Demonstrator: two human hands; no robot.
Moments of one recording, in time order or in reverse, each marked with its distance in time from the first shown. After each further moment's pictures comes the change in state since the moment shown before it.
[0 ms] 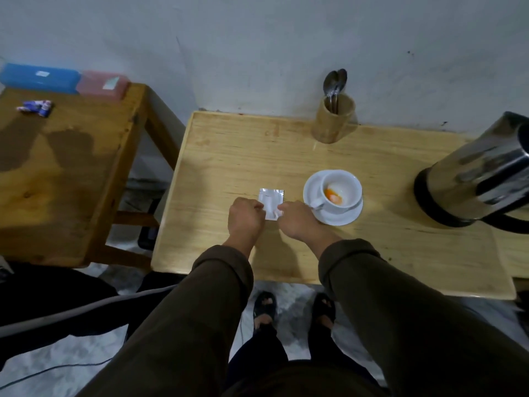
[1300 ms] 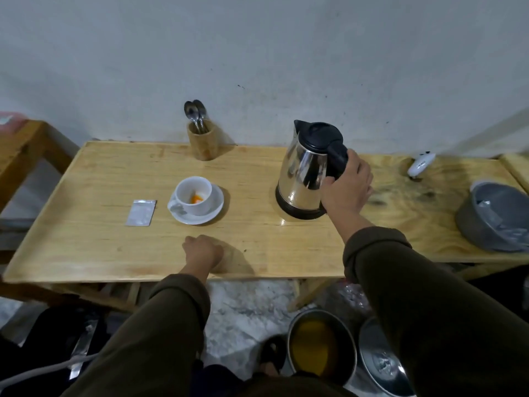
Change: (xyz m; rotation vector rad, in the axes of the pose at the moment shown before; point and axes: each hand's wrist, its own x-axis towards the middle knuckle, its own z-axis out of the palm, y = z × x) left_hand -0.128 0.111 0.177 0.515 -0.070 -0.070; right_hand -0.125 0.300 -0.199 0.247 1.065 0.145
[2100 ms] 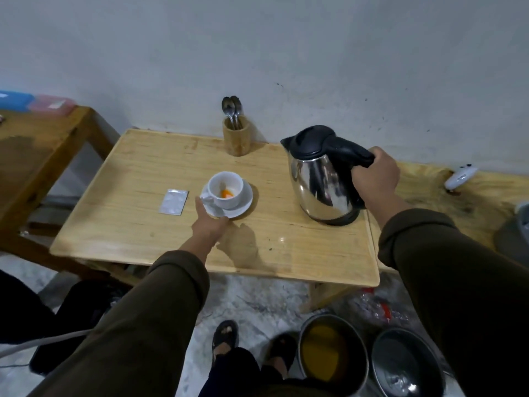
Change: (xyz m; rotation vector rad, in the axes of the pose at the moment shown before) left_hand -0.004 -0.026 -0.051 -0.808 0.043 -0.107; right_hand 0.019 -0.043 -0.012 0.075 -0.156 -0.021
